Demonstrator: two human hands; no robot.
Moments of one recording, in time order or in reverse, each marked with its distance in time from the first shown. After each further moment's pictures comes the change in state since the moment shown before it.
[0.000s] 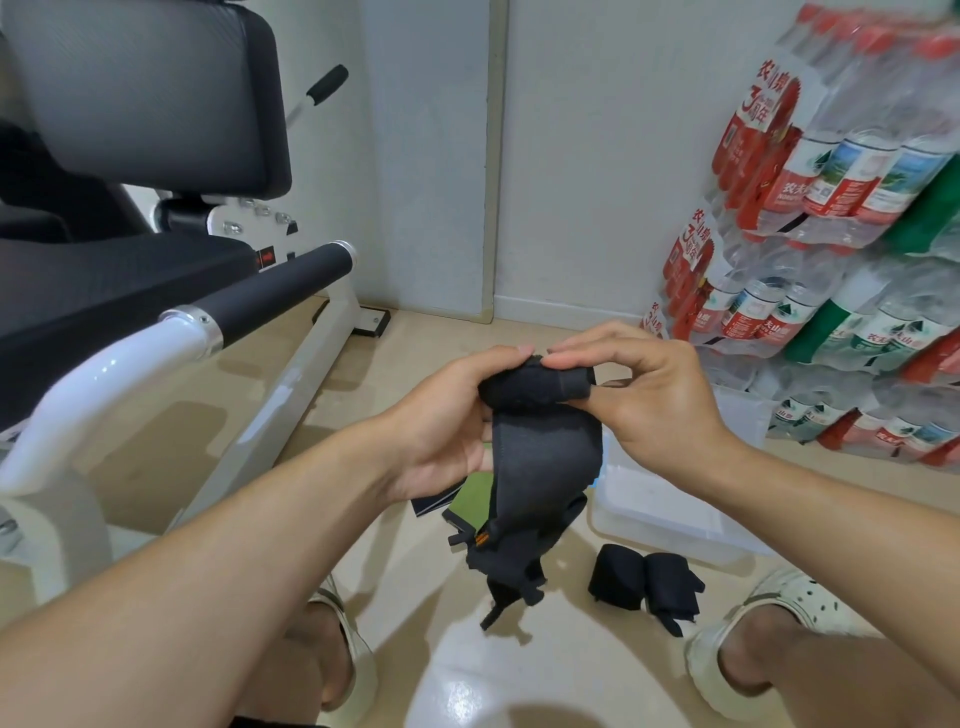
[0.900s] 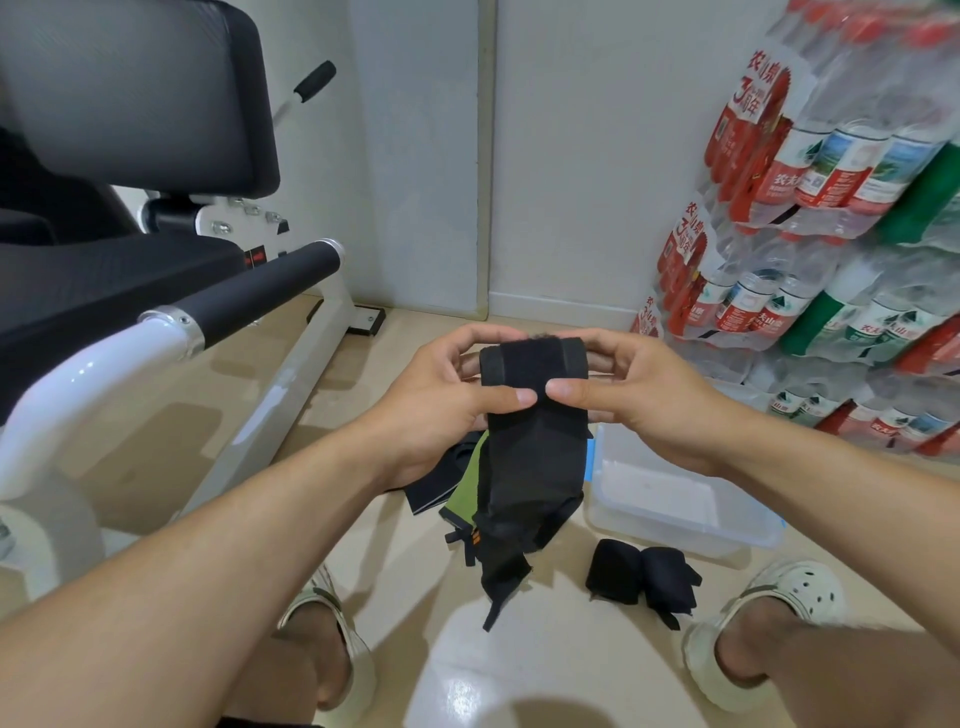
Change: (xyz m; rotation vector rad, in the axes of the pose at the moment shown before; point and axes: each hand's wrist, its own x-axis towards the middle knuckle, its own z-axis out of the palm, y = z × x) left_hand 0.009 -0.005 -0.011 0.182 0.055 0.331; right_hand 0.008 -0.002 -0.021 0.279 -0.248 0.467
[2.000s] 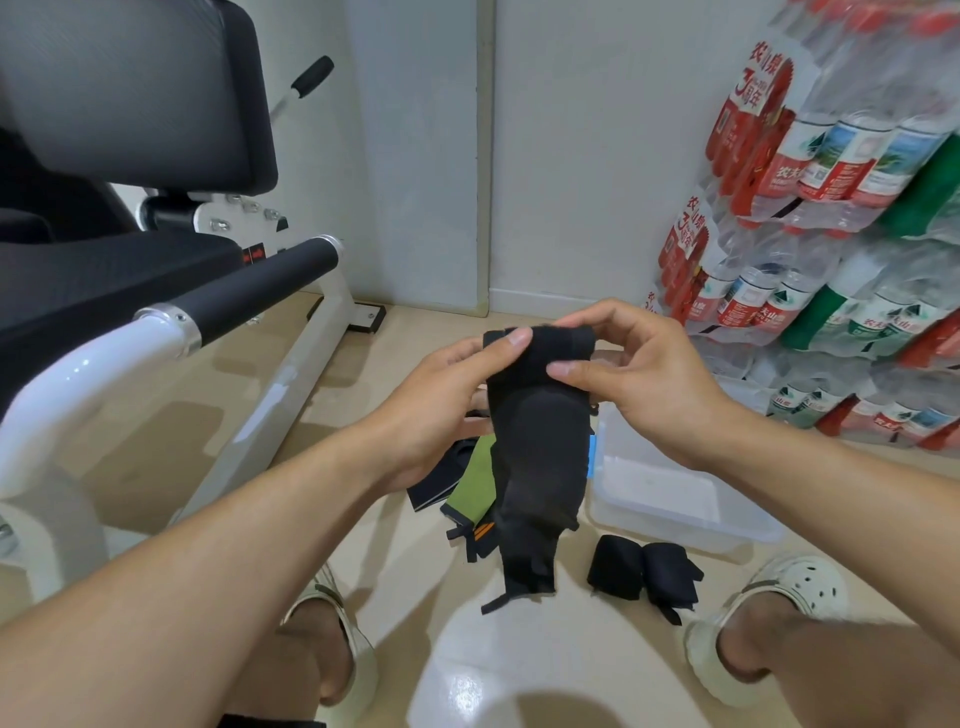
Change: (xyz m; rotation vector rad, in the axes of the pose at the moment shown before) left_hand -0.004 0.003 0.005 0.069 -0.039 -0.108; right_hand 0.003 0.002 0.007 -0.078 0.174 -0.243
